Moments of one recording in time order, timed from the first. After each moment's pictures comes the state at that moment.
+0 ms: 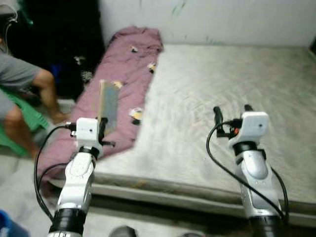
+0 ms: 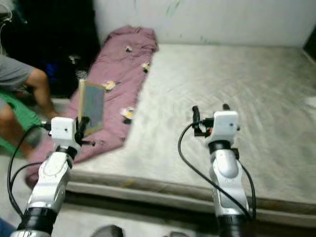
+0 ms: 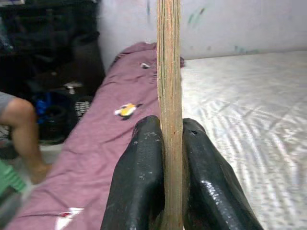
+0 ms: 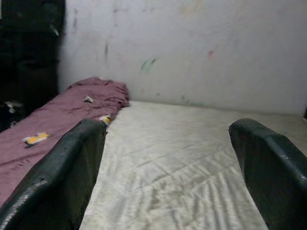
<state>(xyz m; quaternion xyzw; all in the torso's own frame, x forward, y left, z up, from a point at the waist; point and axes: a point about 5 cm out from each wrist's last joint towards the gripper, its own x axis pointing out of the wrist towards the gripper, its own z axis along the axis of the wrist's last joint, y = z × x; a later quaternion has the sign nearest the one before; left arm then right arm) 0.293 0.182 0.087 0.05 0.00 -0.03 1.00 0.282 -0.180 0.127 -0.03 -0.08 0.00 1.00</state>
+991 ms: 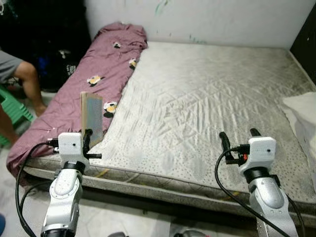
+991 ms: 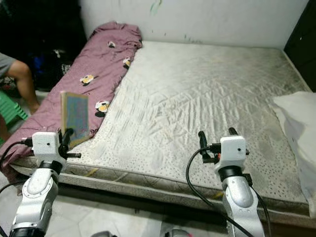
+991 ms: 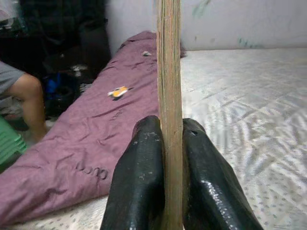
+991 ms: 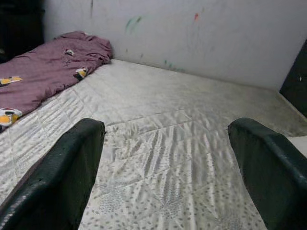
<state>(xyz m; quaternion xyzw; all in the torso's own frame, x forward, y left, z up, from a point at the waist) 0.258 0.209 0.074 0.04 0.02 0.01 1.00 0.231 -0.206 0.100 -0.08 0.00 0.00 1.00</state>
